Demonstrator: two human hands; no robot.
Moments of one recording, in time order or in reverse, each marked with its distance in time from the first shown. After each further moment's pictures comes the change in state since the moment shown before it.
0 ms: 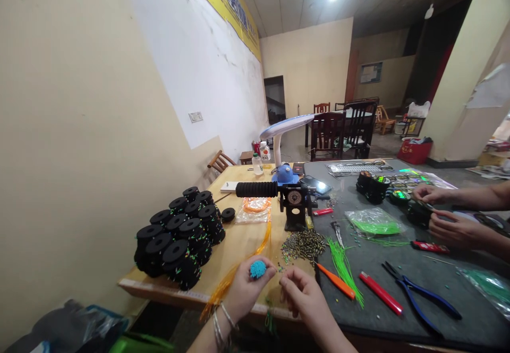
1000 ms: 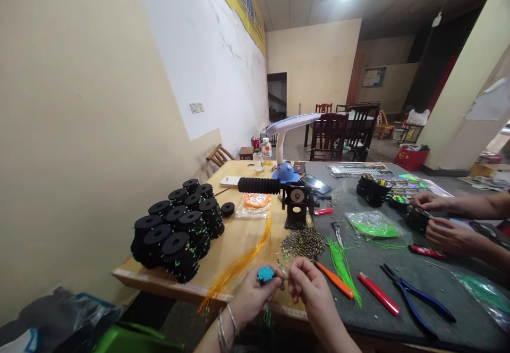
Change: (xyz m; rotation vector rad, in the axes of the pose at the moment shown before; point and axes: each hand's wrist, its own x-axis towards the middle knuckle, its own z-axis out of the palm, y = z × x) left_hand -0.010 -0.028 0.017 -0.374 -0.145 -0.294; right_hand -0.006 -0.016 -0.002 0.159 0.064 -0.094
